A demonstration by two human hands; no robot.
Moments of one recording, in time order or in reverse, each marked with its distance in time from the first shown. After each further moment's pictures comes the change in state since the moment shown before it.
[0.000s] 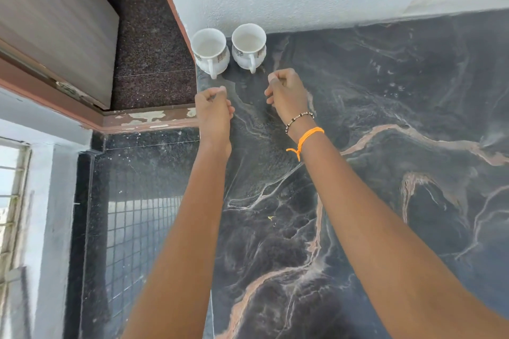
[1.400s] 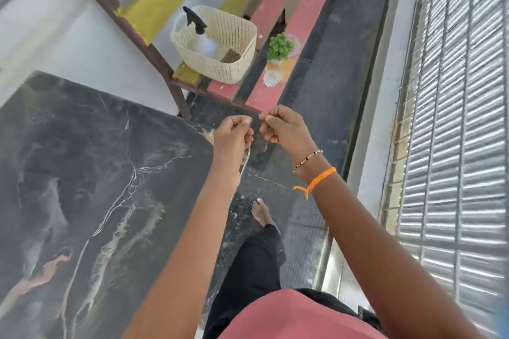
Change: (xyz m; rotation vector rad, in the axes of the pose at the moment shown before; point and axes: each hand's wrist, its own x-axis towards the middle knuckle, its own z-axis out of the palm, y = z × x) left_hand -0.553 -0.215 0.594 0.502 -1.188 0.042; right_hand -0.223 0.233 -0.774 0.495 0.779 0.165
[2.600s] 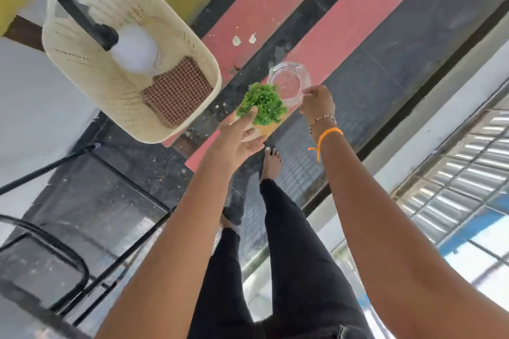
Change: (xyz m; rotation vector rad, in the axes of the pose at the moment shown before) left_hand 0.446 -0.015 0.224 -0.472 0.232 -0.861; right_hand 0.576 0.065 -0.170 -0.543 0.085 0.514
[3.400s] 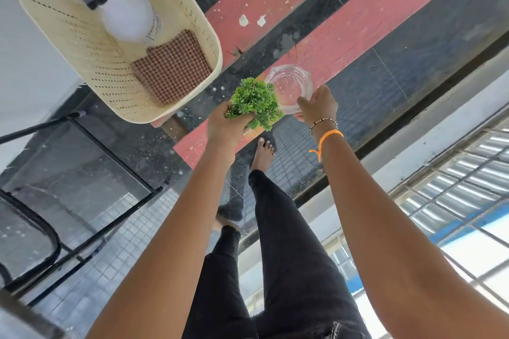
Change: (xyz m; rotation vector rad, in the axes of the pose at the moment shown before) left_hand 0.026 -0.017 -0.005 0.322 0.304 0.322; right_hand 0.007 0.011 0.003 -0.219 -0.069 -0.053
